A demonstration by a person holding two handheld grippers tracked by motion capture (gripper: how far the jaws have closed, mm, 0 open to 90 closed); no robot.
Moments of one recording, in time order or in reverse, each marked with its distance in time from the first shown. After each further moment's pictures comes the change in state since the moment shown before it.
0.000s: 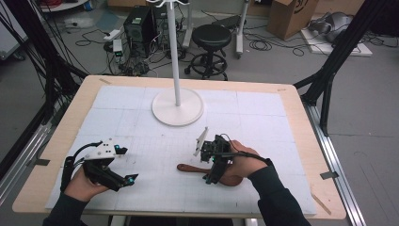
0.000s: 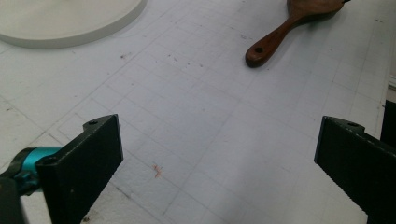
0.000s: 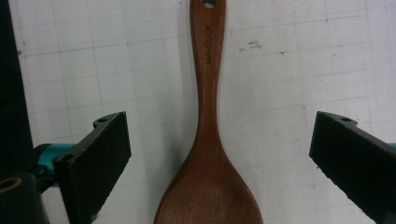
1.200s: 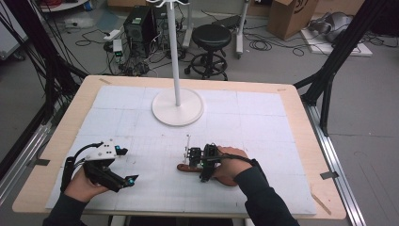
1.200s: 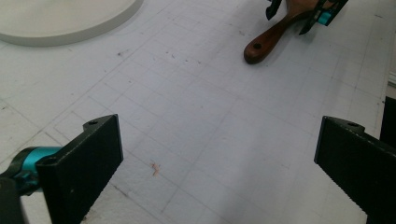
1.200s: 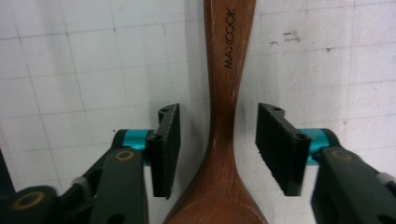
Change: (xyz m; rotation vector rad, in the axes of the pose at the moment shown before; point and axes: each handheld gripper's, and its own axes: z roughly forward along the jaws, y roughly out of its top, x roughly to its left) left arm -0.001 -0.001 0.001 0.009 -0.010 0.008; right arm 0.003 0.024 0.033 0.188 0.020 -0.048
